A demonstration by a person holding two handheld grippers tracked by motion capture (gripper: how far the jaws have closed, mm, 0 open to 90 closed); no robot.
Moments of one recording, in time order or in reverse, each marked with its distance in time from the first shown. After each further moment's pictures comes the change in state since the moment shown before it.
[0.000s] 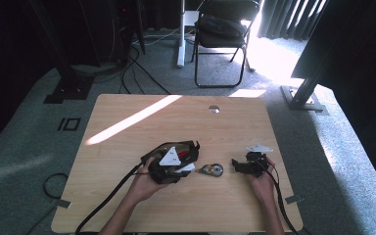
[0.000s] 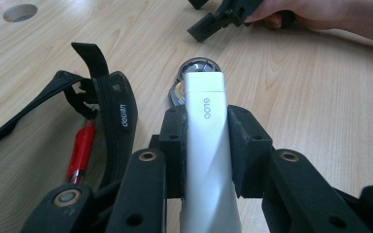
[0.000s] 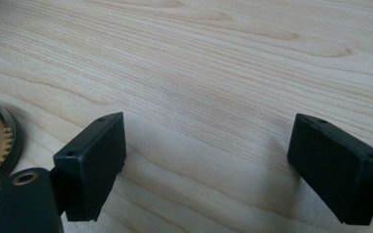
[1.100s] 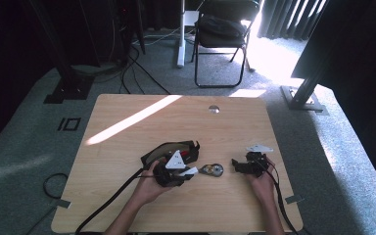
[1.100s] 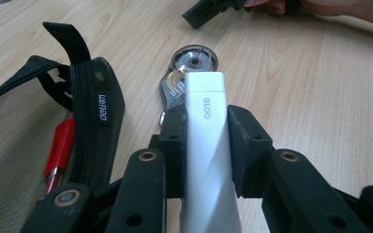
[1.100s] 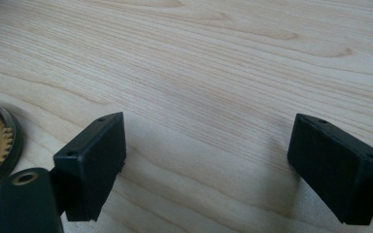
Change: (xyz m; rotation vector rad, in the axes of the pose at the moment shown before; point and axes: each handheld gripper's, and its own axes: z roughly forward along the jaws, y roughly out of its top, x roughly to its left) left arm -0.007 -0.005 0.018 0.032 -0.004 -0.015; right arm 0.000 0.000 0.000 0.000 0.000 0.000
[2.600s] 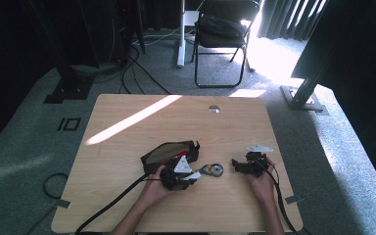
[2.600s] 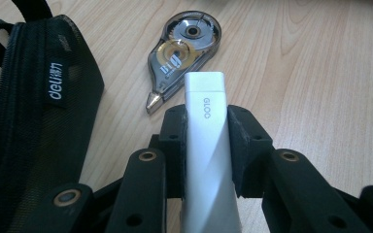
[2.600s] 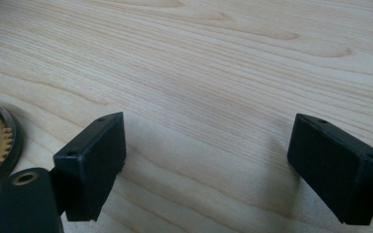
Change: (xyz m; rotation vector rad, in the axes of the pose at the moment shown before) left arm -0.004 -0.012 0.034 0.062 0.000 -0.011; right arm 0.000 0.000 0.000 0.000 0.000 0.000
